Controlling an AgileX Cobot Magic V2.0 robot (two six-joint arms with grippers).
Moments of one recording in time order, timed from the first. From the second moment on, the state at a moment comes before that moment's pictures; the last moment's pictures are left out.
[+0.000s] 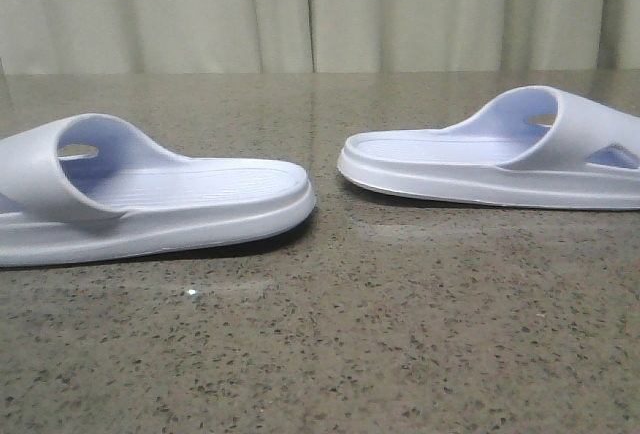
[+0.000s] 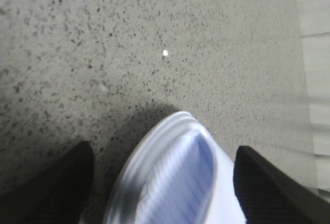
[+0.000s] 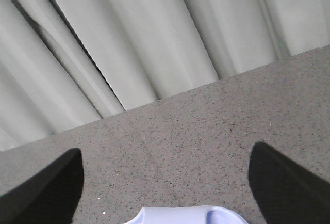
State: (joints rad) left arm -0.13 0.94 -0.38 -0.93 0.27 -0.30; right arm 0.04 0.53 -0.62 0.32 0.27 0.06
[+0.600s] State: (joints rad) left arm -0.13 1.00 -0.40 -1.11 0.33 -0.05; right arm 0.04 0.53 -0.62 0.32 0.27 0.06
